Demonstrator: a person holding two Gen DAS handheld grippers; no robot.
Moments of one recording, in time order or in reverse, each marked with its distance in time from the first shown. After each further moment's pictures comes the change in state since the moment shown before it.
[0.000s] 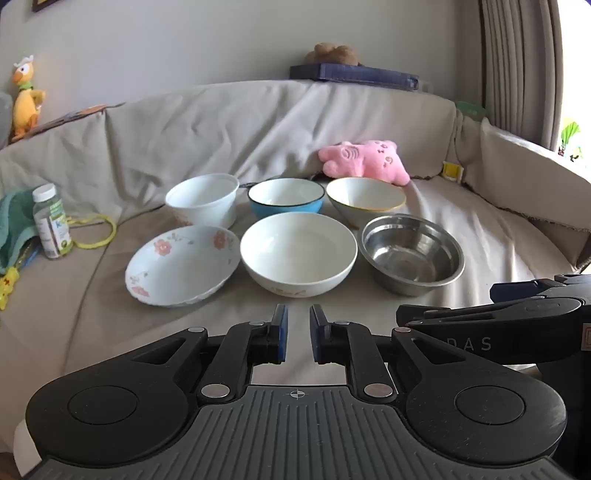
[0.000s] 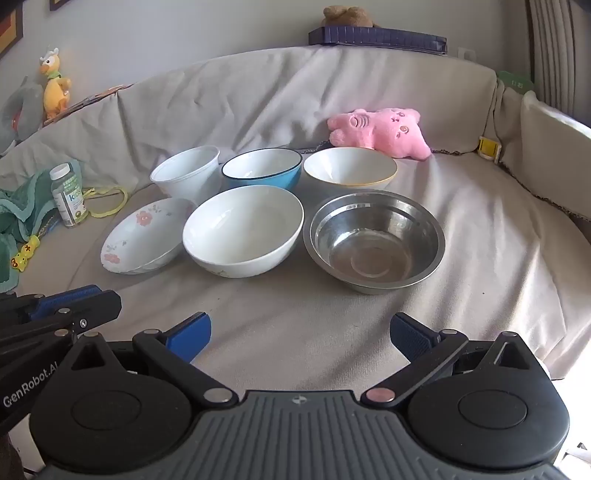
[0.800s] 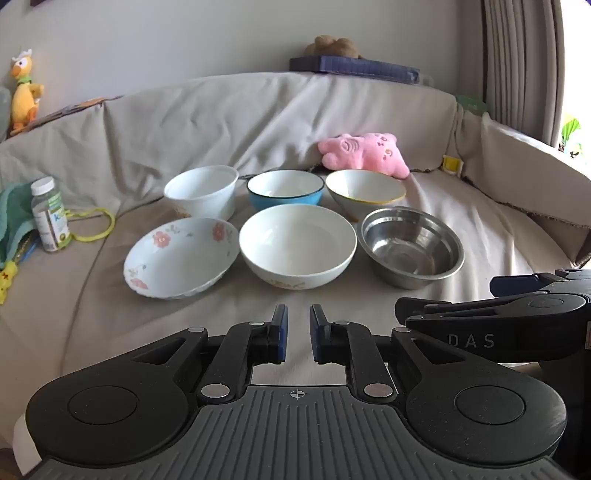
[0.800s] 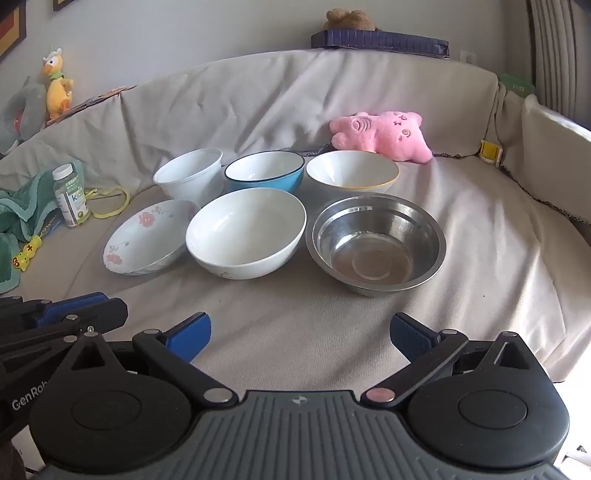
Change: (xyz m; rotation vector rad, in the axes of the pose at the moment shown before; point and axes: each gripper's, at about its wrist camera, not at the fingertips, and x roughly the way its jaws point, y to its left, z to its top) left arm 0.004 -0.001 -0.001 -0.009 0.029 -0.004; right arm -0.003 0.001 0.001 -0.014 -0.008 -0.003
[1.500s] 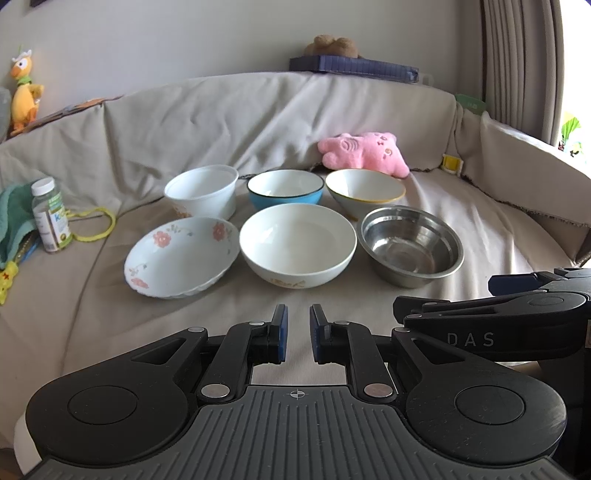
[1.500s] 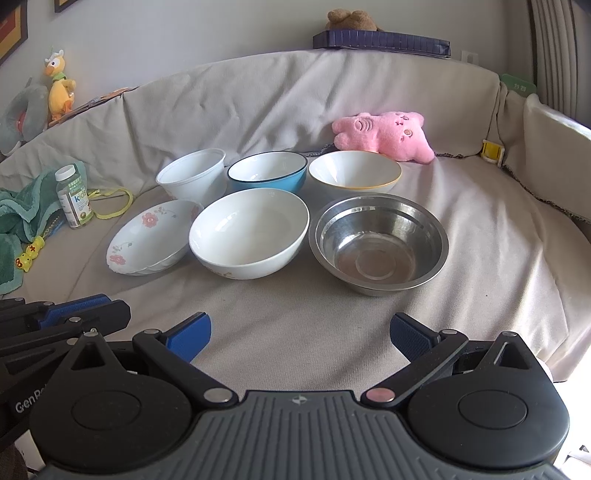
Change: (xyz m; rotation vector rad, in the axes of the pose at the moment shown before) left arm -0.003 -0.003 -0.003 0.003 -0.002 -0.001; right arm 0.000 0.001 0.000 -0.001 -0.002 0.008
